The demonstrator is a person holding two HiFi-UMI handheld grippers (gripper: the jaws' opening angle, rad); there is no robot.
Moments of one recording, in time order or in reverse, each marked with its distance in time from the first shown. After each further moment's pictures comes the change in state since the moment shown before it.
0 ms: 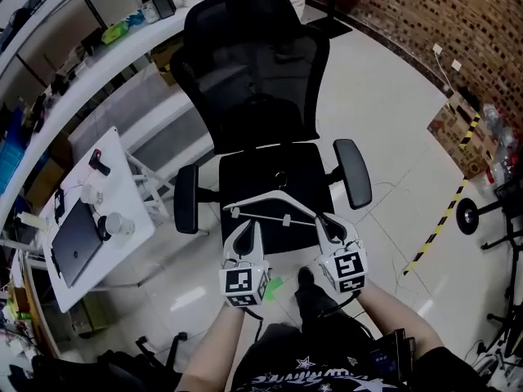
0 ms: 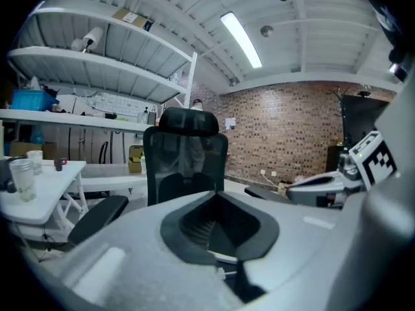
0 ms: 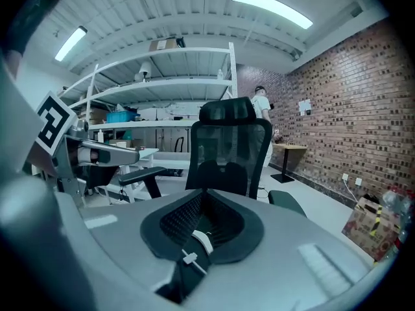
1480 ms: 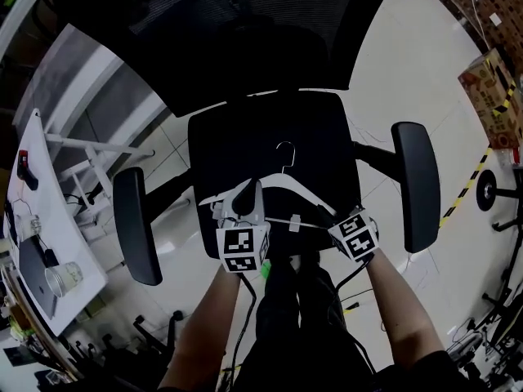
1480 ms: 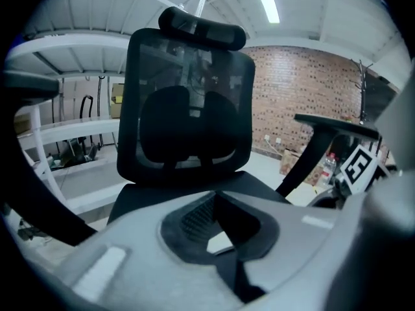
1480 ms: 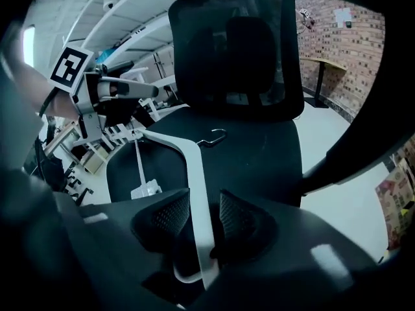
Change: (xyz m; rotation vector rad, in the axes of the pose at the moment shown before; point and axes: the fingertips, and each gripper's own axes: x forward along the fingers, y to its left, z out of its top) left arm 0.181 0.077 -0.181 -0.040 0.317 -0.032; right arm 0.155 -0.019 -0.262 0.072 0.658 0.273
